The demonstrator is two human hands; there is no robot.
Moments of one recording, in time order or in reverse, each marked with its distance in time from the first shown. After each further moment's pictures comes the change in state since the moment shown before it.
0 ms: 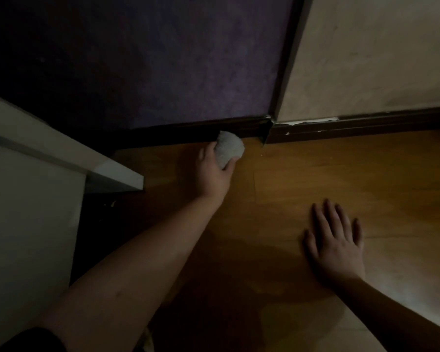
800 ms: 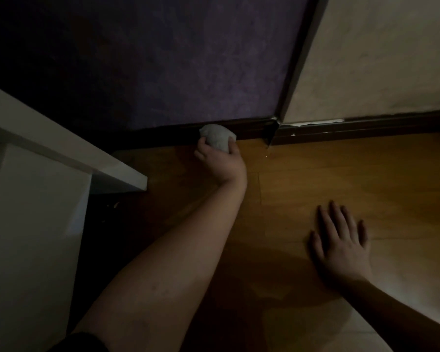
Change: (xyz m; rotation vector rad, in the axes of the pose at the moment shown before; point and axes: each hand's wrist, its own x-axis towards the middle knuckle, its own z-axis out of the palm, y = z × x) left_hand 0.016 0.040 0.018 -0.371 0.329 -0.351; right_hand -0.001 0.001 0.002 -0.002 0.020 0.008
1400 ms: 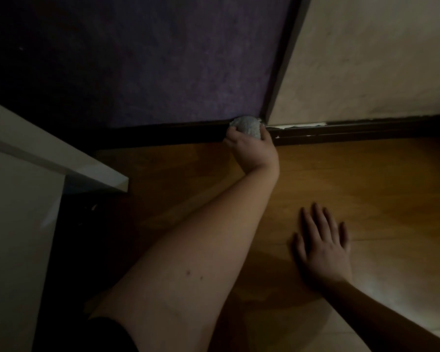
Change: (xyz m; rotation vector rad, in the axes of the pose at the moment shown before) left_hand -0.049 0.045 0.059 -0.031 -0.136 0.008; right_hand 0.002 -0.001 0.004 -0.045 0.033 0.015
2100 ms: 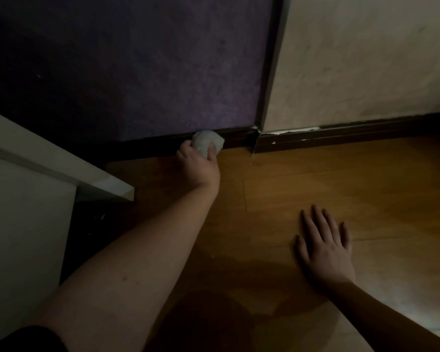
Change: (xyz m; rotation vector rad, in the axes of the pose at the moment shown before) left_hand 0.056 -0.045 -0.084 0.260 0.031 0.183; right_hand -0.001 0.002 -0.007 0.068 -0.040 -0.035
